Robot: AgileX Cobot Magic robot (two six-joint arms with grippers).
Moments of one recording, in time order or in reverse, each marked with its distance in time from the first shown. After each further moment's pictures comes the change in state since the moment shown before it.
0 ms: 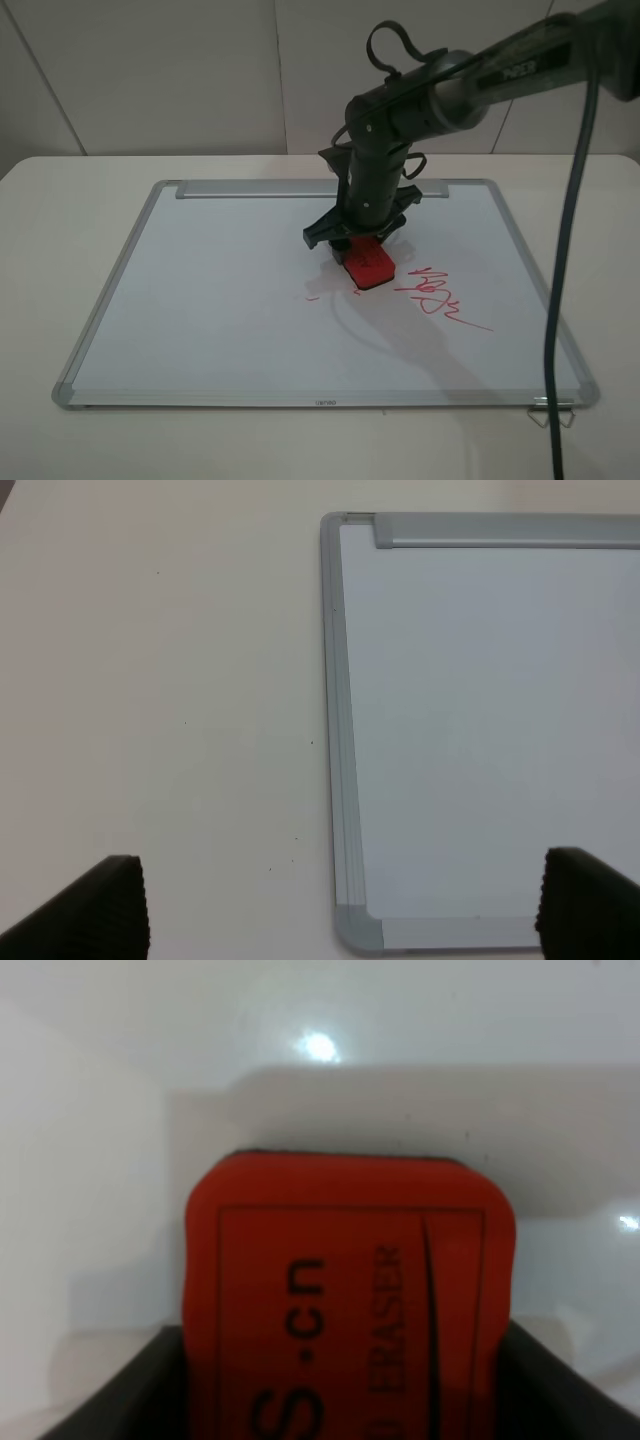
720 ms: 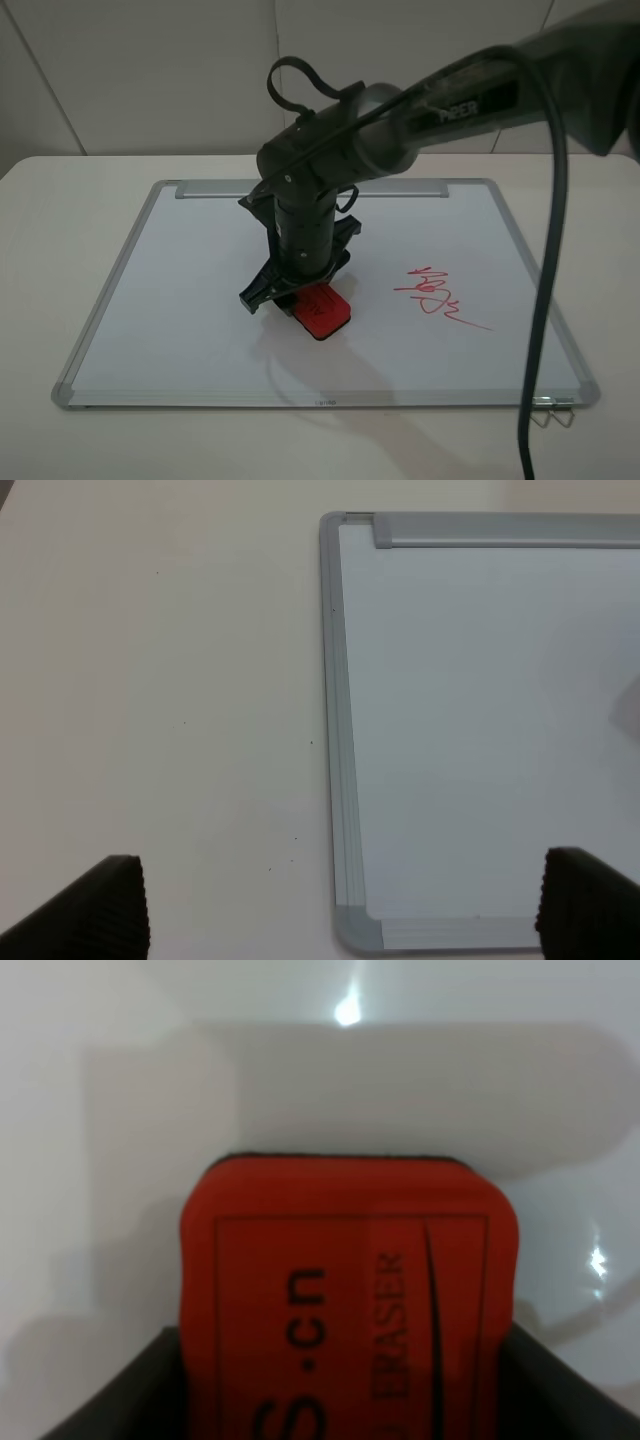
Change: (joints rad) left arm 0.000 0.000 0.000 0.000 0.000 0.000; right arm 0.261 -0.025 0.016 0.006 0.040 -0.003
